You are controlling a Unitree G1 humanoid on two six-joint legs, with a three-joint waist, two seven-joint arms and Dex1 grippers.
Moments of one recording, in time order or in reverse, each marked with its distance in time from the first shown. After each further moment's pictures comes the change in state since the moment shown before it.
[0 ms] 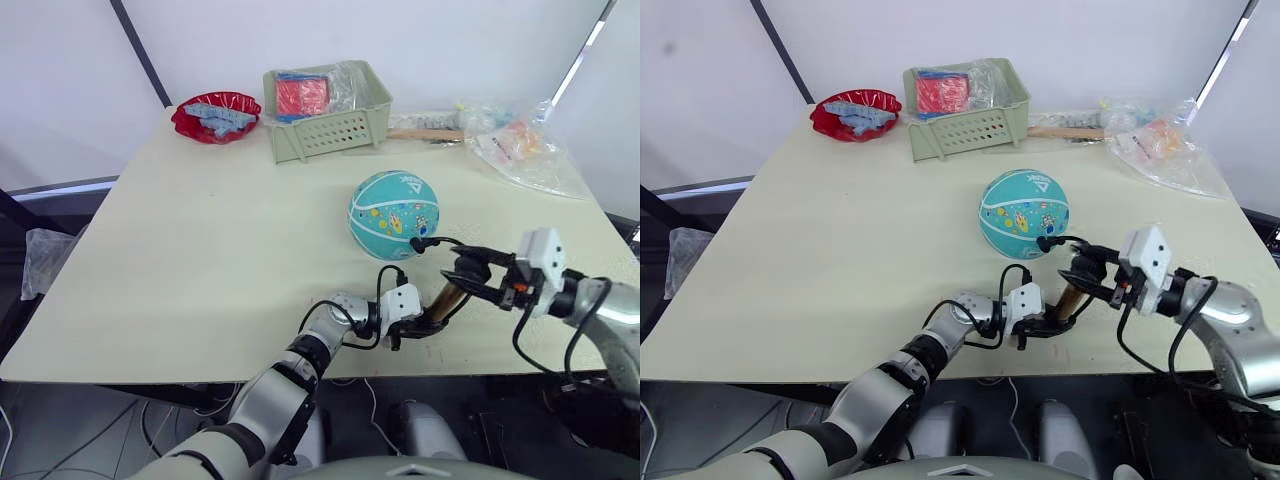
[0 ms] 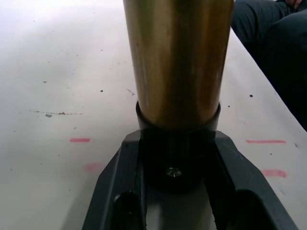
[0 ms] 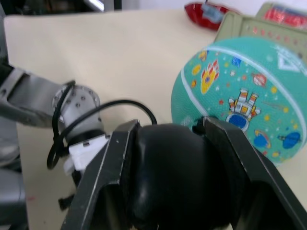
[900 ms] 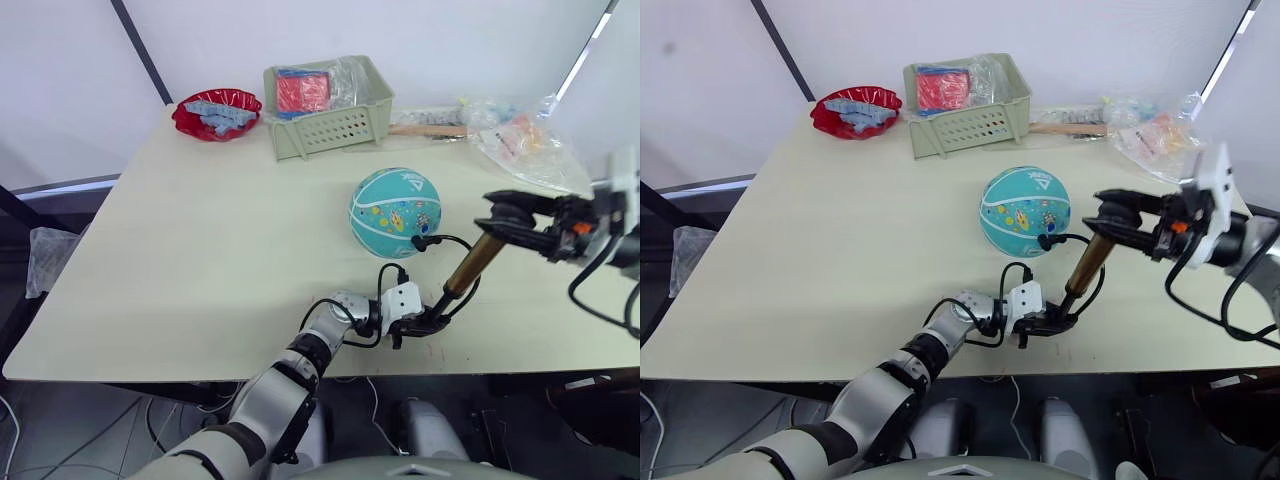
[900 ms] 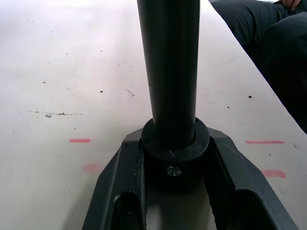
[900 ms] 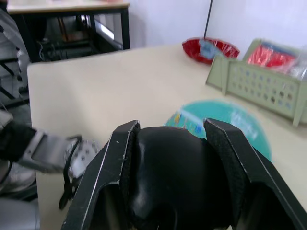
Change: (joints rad) left arm -0.001 -0.004 0.002 -0.012 -0.006 0.000 -0.015; right arm -0.290 -0.207 -0.276 -0.029 0.400 0.397 0.036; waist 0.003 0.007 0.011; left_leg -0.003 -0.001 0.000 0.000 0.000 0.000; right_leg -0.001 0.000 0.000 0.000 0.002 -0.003
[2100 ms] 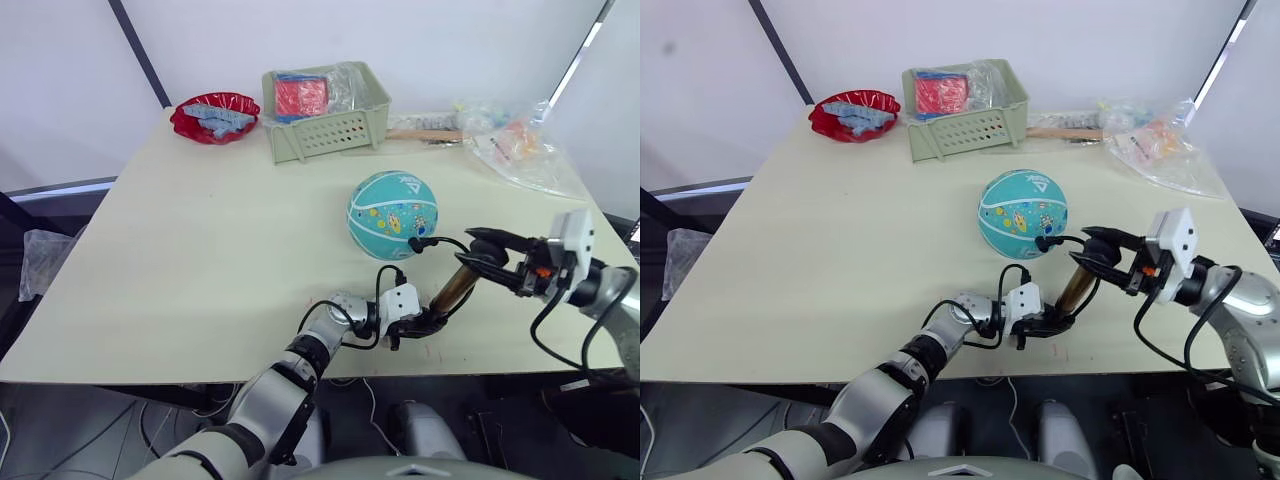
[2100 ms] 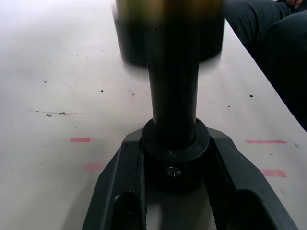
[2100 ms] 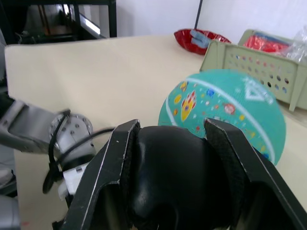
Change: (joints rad) left arm 0.003 0.008 -0.003 0.013 0.007 0.002 0.014; right arm 0.282 0.242 0.223 0.069 -0.344 -0.419 -0.018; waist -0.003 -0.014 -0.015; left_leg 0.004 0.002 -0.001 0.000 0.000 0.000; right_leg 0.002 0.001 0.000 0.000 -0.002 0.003
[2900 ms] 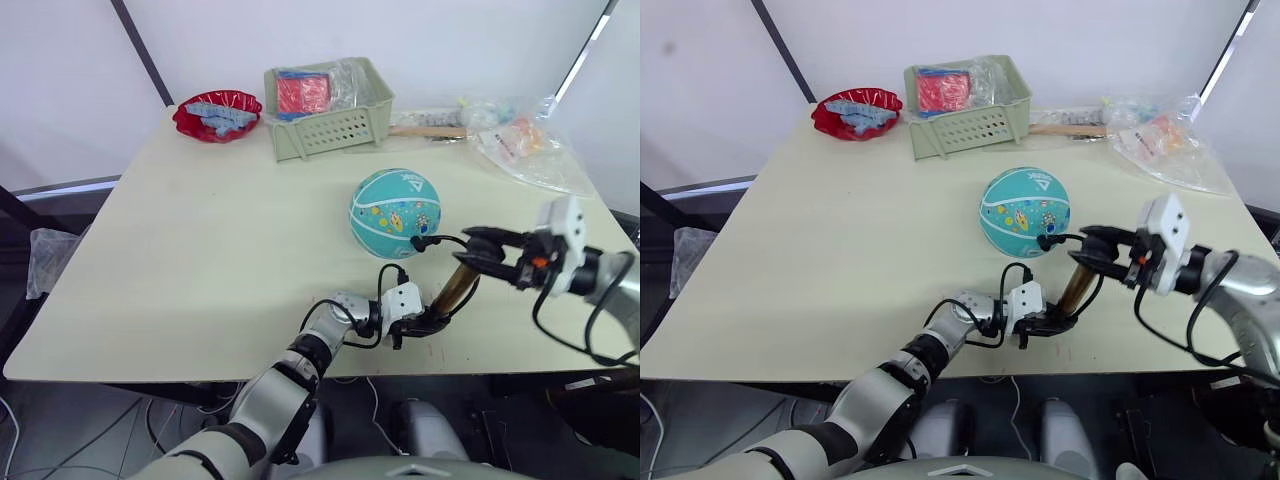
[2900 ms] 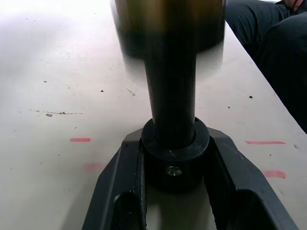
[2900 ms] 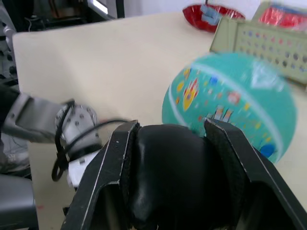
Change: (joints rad) left arm -0.003 -0.010 0.003 -0.008 -0.007 0.000 -0.007; right arm -0.179 -0.184 -0.097 -0.087 0.182 0.321 -0.007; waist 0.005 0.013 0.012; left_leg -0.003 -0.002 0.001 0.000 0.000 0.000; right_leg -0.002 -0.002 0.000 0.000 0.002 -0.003
